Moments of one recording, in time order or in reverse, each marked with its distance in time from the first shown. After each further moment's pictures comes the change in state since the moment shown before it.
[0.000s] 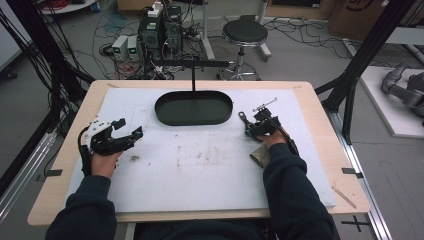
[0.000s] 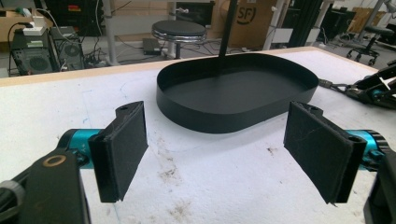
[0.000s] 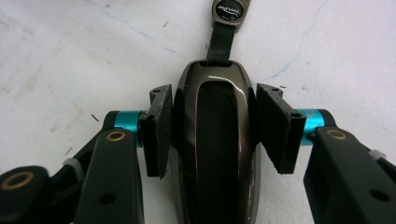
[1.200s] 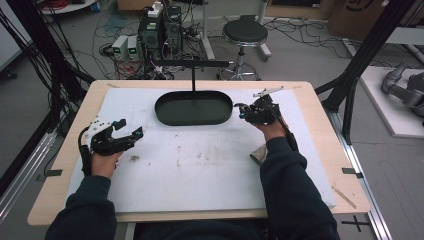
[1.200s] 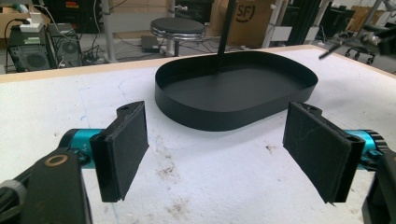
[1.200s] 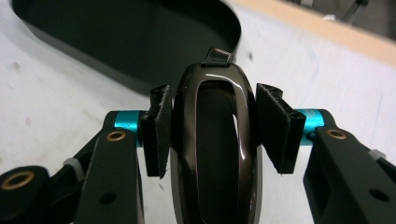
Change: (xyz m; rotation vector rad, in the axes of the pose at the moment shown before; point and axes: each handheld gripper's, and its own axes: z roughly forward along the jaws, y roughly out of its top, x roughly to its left) left arm 0.000 0.000 0.000 0.009 -0.005 -0.002; right arm 0.024 0.035 -0.060 -0.281 0.011 -0.021
